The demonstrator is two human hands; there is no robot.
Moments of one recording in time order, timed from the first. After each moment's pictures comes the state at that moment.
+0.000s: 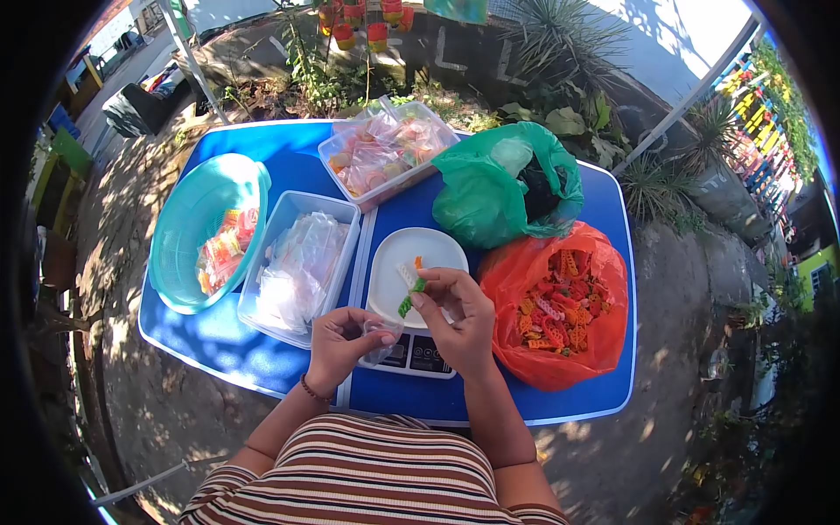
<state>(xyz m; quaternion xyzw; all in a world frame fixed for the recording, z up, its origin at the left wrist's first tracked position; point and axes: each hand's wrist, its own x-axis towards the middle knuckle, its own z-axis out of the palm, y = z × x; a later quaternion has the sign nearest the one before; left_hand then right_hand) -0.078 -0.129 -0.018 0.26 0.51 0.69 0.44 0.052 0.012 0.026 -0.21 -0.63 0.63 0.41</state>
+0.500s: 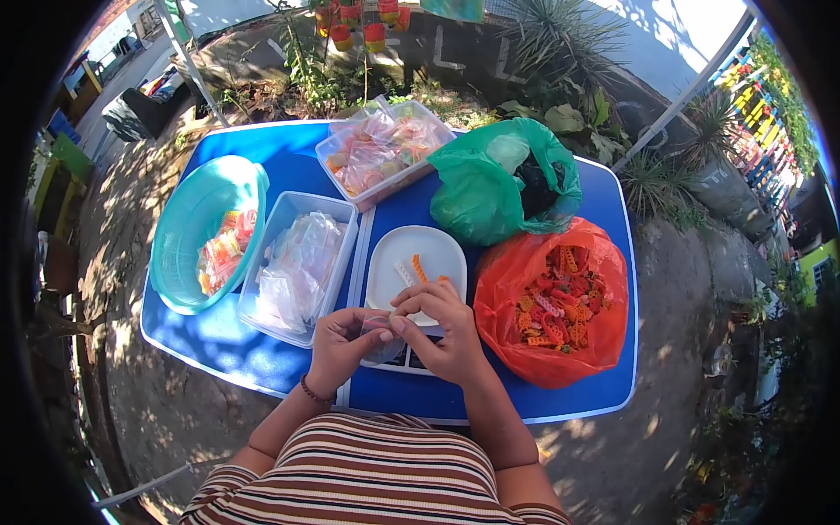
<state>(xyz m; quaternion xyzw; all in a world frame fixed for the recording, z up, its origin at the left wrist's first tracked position) -0.073 -0.127 -0.004 0.27 0.49 0.68 0.47 0.064 0.015 0.029 -0.13 -0.81 0.48 0.31</state>
